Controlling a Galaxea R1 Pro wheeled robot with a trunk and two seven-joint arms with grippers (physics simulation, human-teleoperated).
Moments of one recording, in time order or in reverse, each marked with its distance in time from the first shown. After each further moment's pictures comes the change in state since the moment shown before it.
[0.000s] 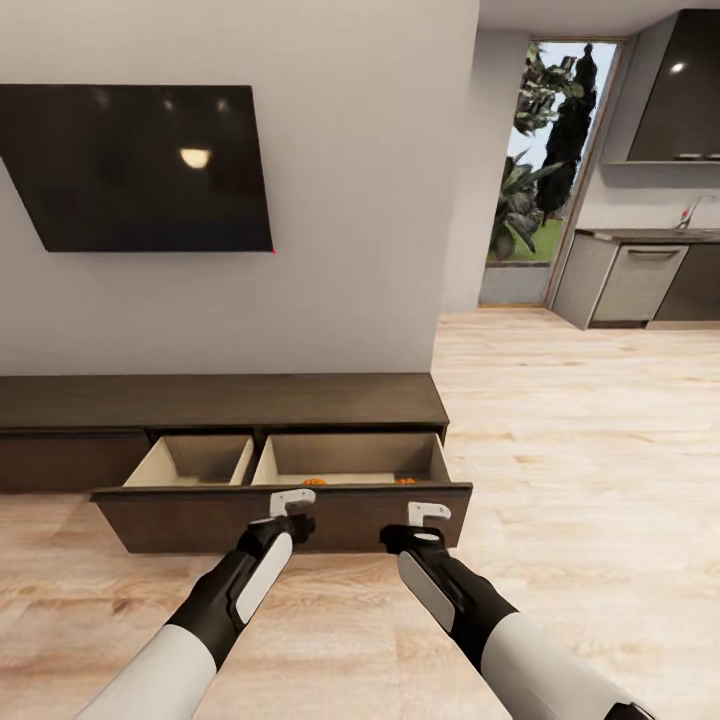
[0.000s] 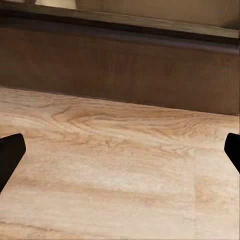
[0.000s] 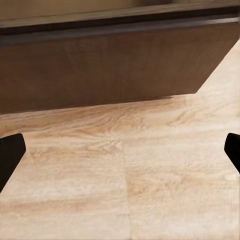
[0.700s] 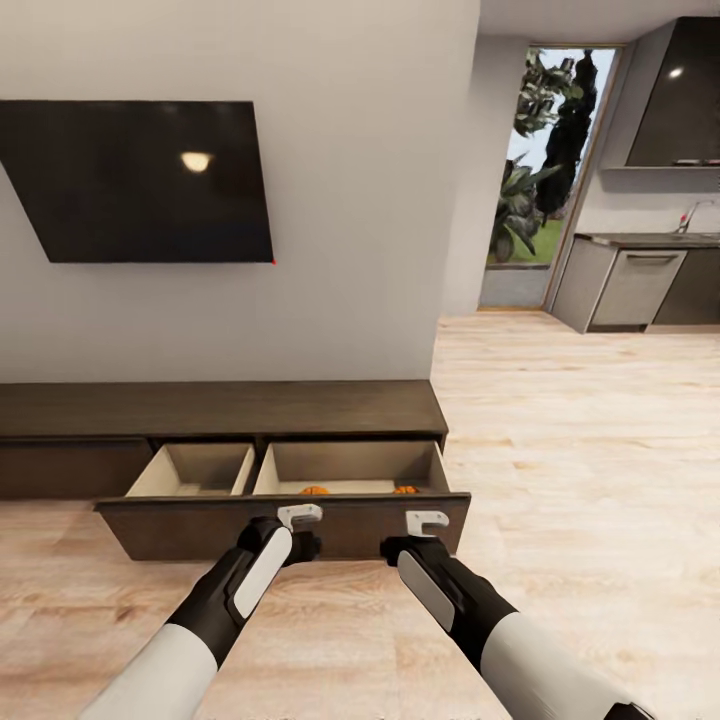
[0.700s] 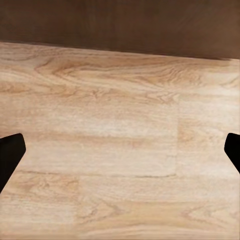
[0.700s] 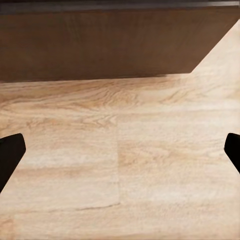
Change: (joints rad) left arm 0.000 -0.006 0.014 -0.018 0.104 0.245 0.011; right arm 0.000 0.002 -0.002 0.000 -0.012 0.144 -0.014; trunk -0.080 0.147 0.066
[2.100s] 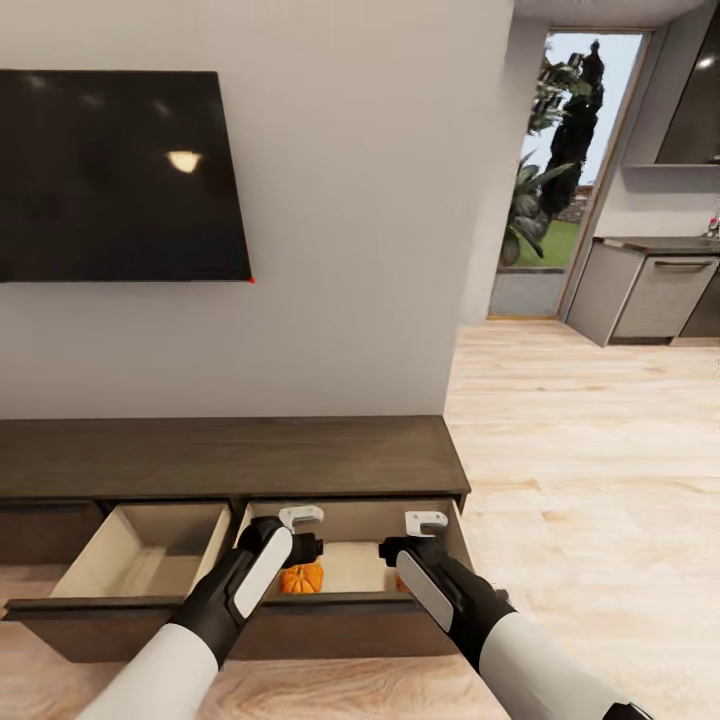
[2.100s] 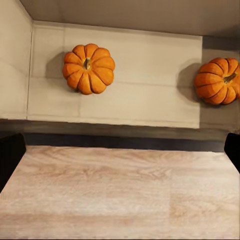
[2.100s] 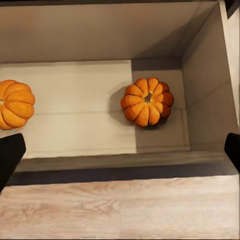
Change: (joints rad) left arm 0.000 -0.003 0.001 0.003 0.013 0.013 -0.004; right arm 0.000 0.005 -0.001 0.000 0.000 0.006 -0.003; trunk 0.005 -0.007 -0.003
